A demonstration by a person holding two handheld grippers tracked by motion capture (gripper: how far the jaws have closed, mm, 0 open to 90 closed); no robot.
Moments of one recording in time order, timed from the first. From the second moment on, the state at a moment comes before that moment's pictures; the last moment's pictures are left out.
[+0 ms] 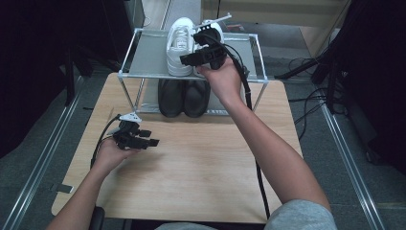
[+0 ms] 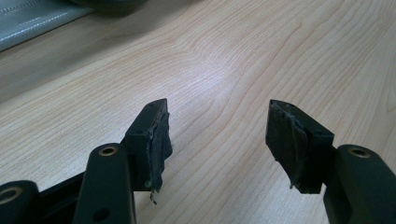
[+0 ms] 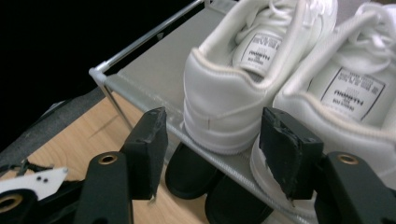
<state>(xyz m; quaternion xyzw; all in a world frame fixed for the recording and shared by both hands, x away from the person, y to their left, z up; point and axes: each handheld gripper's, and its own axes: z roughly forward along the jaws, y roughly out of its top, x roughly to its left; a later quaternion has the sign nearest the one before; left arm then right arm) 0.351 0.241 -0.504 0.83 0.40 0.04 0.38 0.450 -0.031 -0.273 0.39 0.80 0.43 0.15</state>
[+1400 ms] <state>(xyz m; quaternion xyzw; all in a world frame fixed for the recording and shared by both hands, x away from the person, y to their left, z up) 0.352 0.238 -0.509 0.84 0.40 0.04 0.37 0.378 -0.102 -0.399 0.32 0.82 0.45 0.12</state>
